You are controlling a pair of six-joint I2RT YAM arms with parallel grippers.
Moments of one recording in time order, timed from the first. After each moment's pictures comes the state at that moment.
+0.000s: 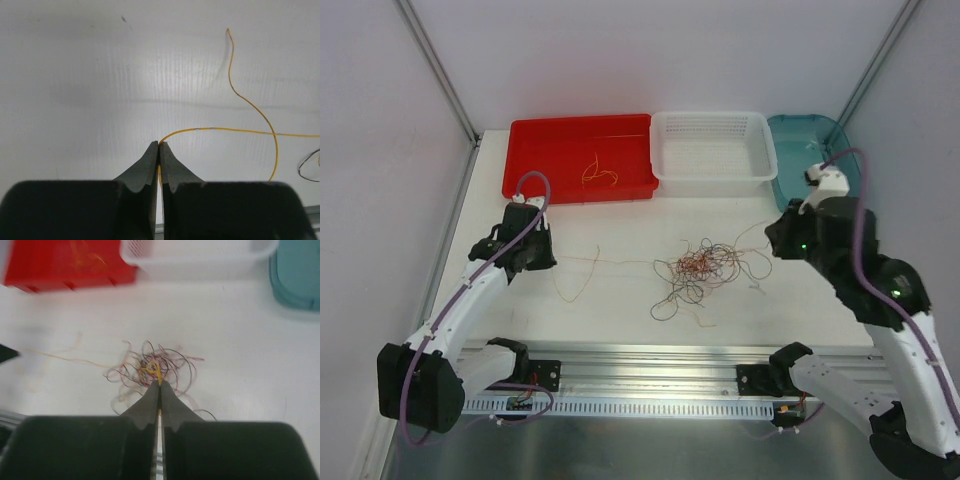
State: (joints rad) left arm -0.22 1.05 0.77 -0.63 0.01 -0.31; right arm 0.51 0.83 1.28 -1.04 0.23 0.37
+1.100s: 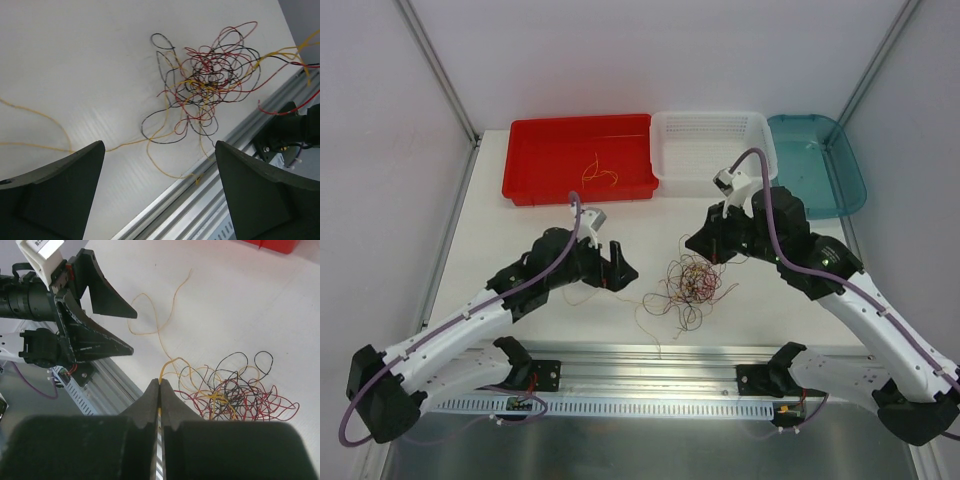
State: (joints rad) left arm -0.69 0.86 0.66 -0.28 0.15 -0.49; right arm 0.72 0.99 1.21 -0.69 -0.21 0.33
